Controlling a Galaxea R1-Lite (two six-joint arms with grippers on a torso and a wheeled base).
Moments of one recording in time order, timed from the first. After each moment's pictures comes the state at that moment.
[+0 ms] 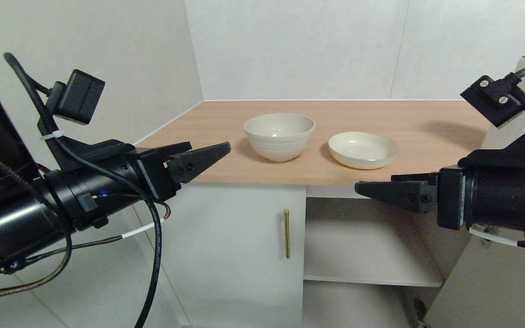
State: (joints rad) left arm -0.46 1.40 -0.72 -0.69 -0.22 -0.28; right arm 0.68 1.35 -0.97 -0.10 0.09 0.27
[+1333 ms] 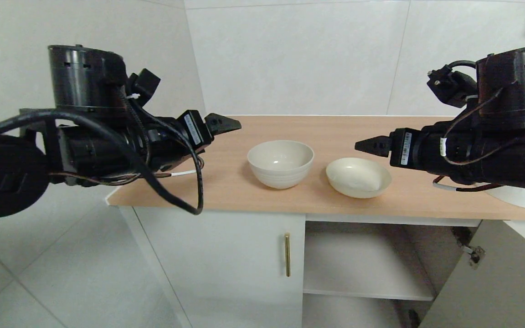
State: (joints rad) left arm -0.41 1.66 -1.20 -0.18 -0.08 -0.61; right arm 0.57 1.58 -1.20 -0.04 -0.19 0.35
